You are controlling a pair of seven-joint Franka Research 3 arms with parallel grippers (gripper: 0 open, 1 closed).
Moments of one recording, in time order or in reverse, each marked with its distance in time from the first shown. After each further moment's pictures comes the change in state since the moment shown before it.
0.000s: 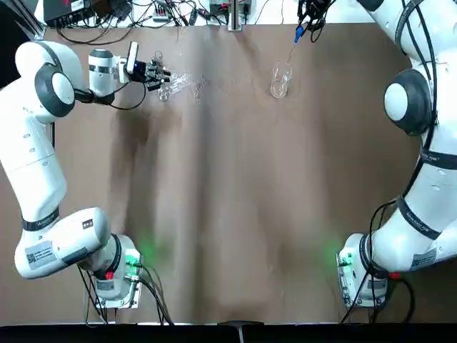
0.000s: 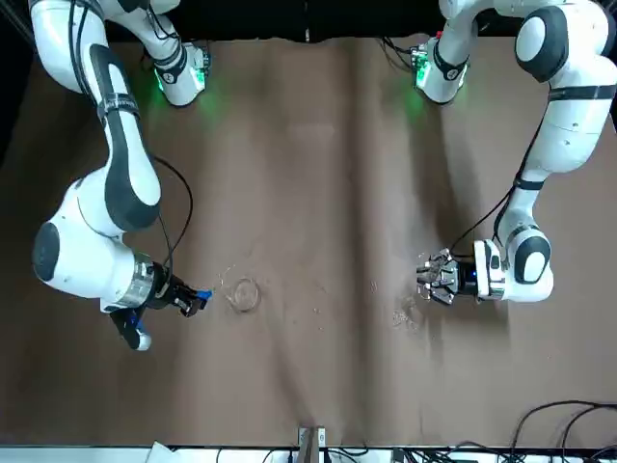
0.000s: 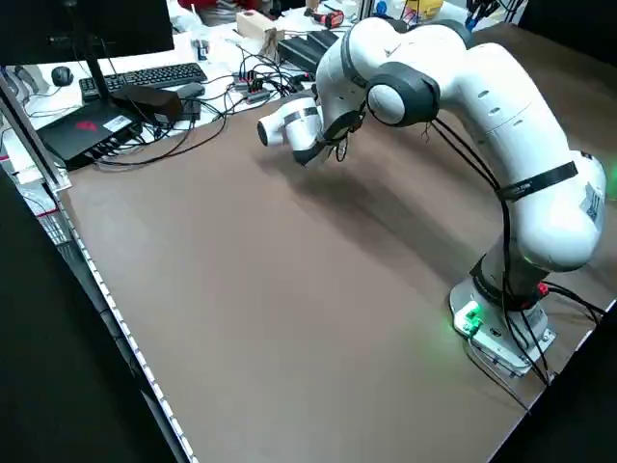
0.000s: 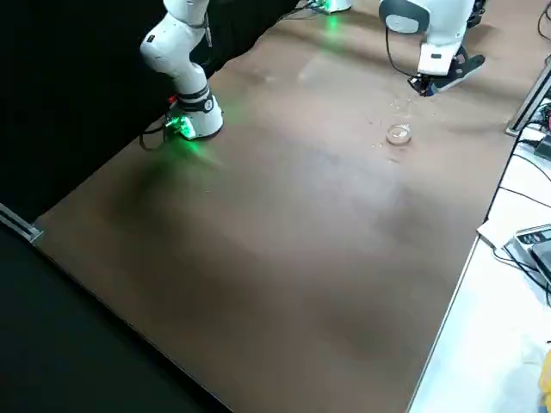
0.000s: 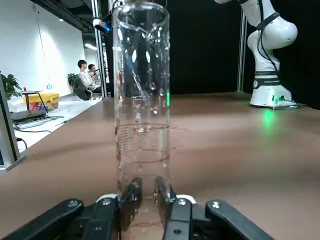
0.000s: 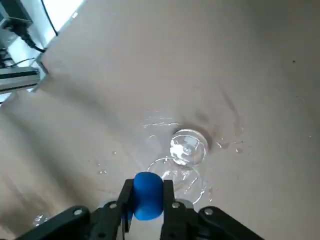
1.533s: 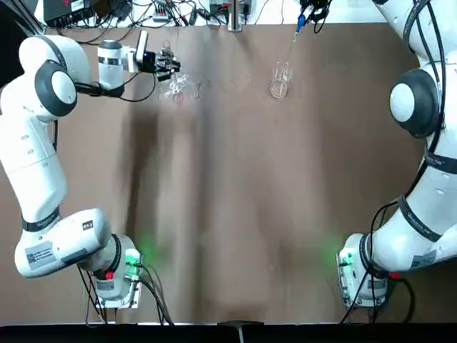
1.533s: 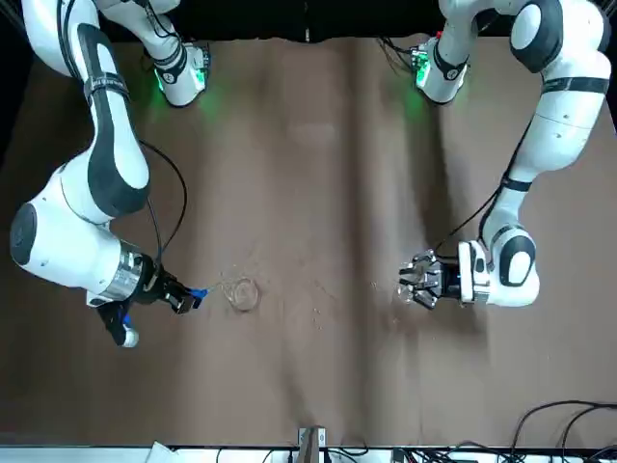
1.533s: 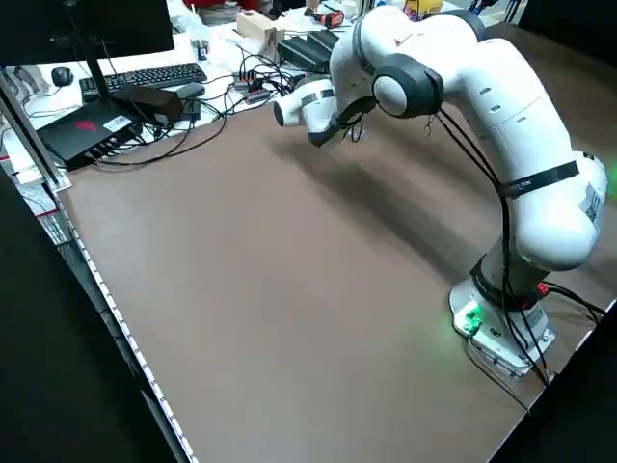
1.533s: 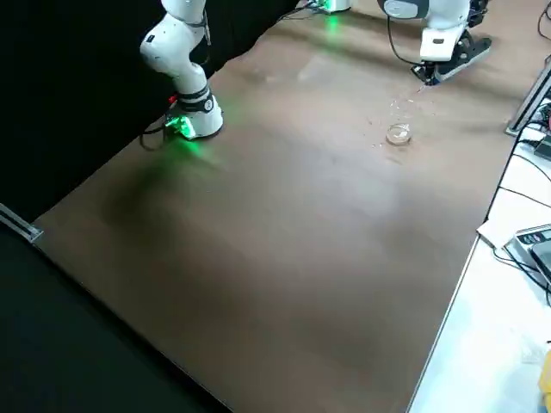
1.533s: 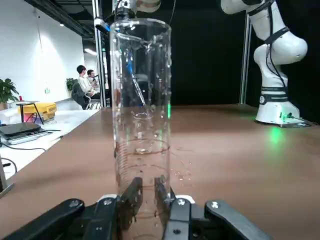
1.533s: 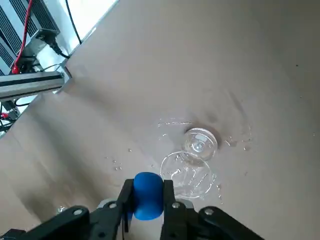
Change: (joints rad) left arm -0.058 -0.028 -0.090 0.003 -0.059 0.082 -0.083; right arm -0.009 -0.044 0.000 0.000 0.012 0.000 0.000
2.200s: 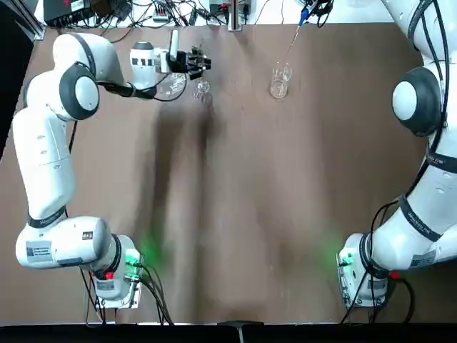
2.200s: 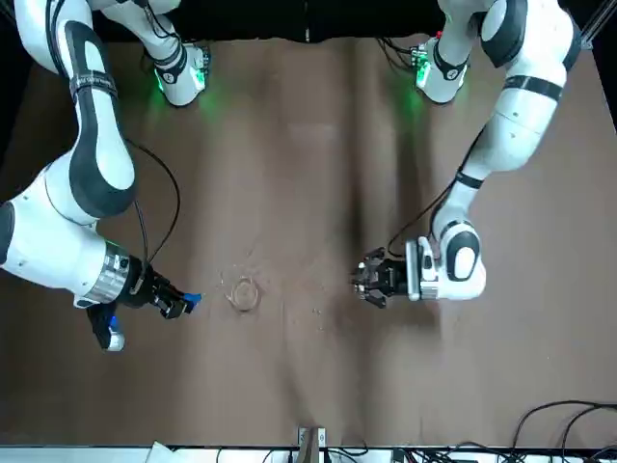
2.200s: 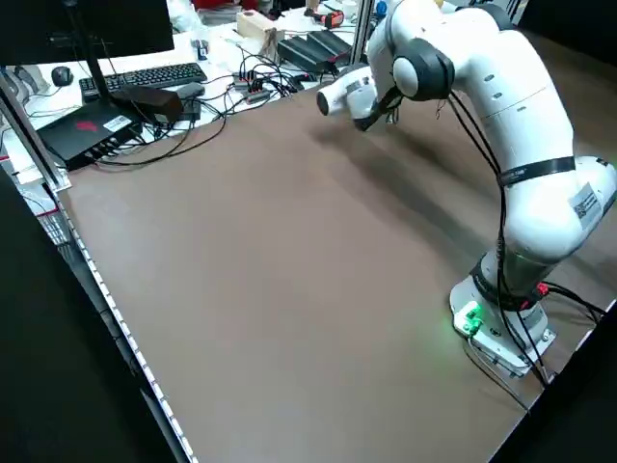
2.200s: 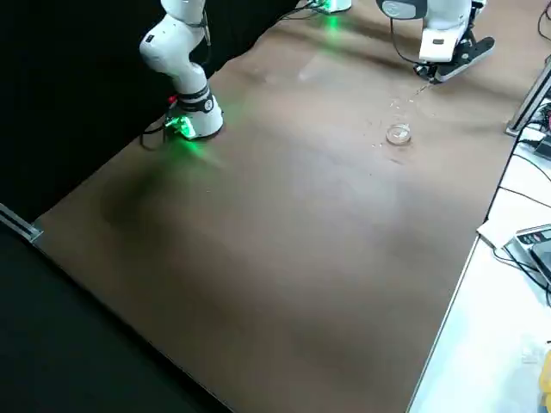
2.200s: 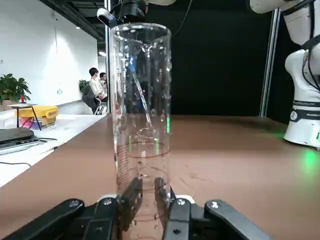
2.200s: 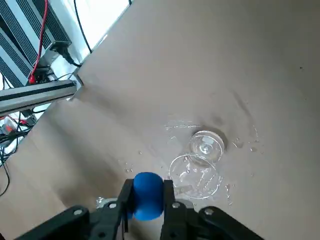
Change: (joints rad) left arm -0.229 0.000 -0.002 -0.002 -0.237 0.174 -0.002; right arm -0.025 -0.003 0.000 0.016 0.041 0.002 0.000
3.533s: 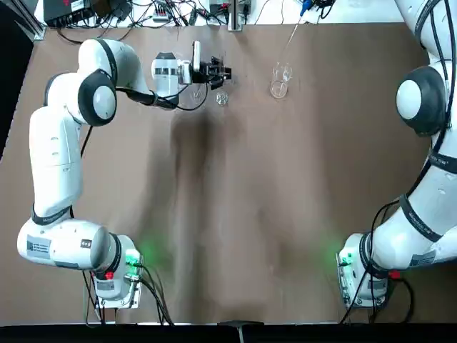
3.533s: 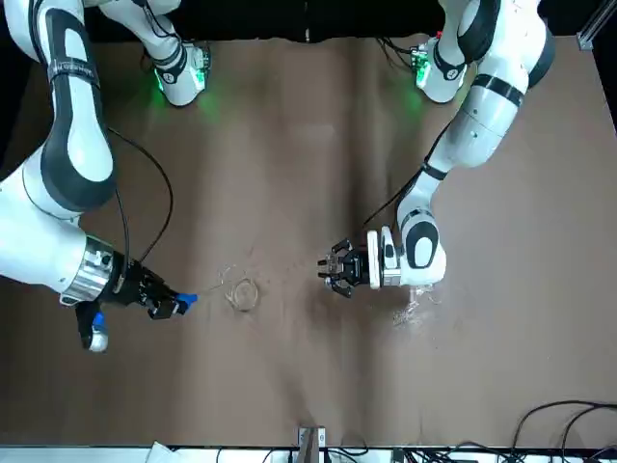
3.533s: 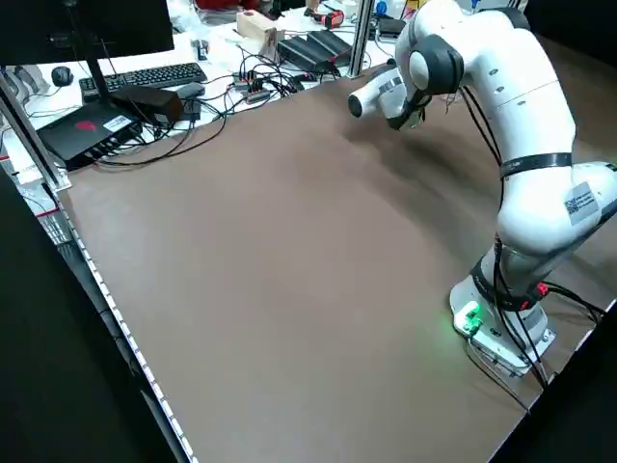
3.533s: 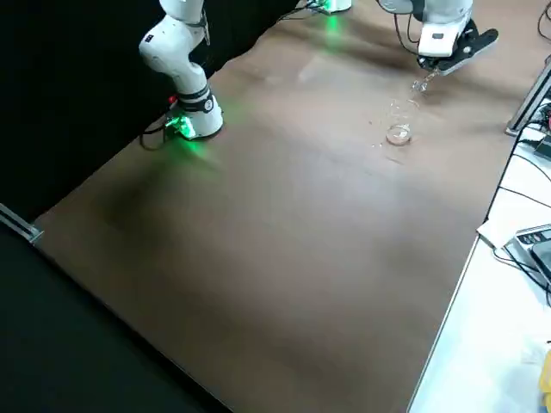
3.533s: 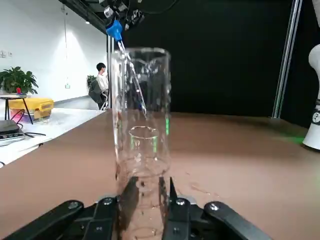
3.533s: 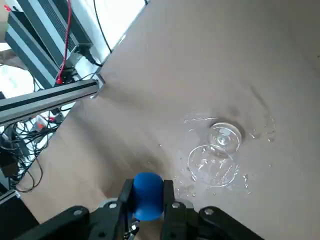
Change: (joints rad) left arm -0.163 0.031 0.011 0.006 -0.164 0.126 0.054; right arm -0.026 -0.023 0.000 0.014 0.093 -0.013 0.000
